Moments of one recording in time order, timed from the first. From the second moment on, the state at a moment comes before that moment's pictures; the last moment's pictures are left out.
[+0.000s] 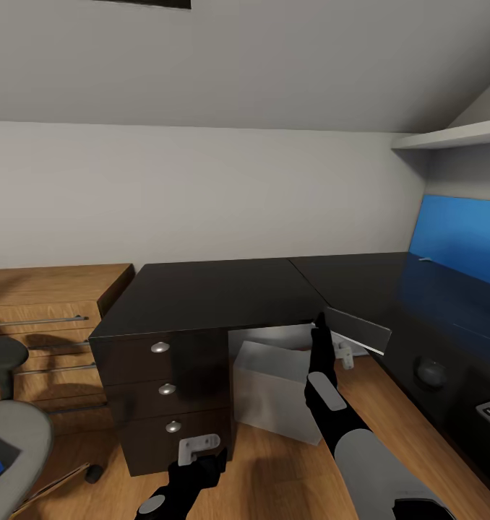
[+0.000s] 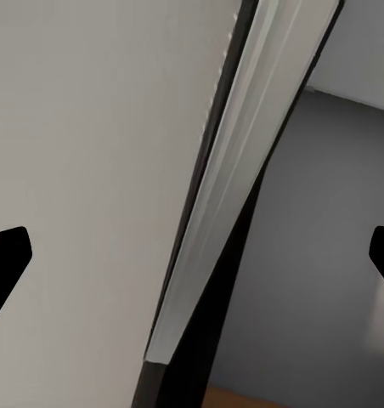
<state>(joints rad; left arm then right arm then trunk) -0.11 0.06 -0.56 -1.32 0.65 0.27 0.45 -0.73 0.17 -0.06 -0.57 -1.26 -0.55 0.27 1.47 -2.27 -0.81</state>
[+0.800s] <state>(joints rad) -0.11 0.06 -0.56 -1.32 0.65 0.27 0.45 -0.73 0.17 -0.06 -0.57 -1.26 -0.55 0.27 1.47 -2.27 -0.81</state>
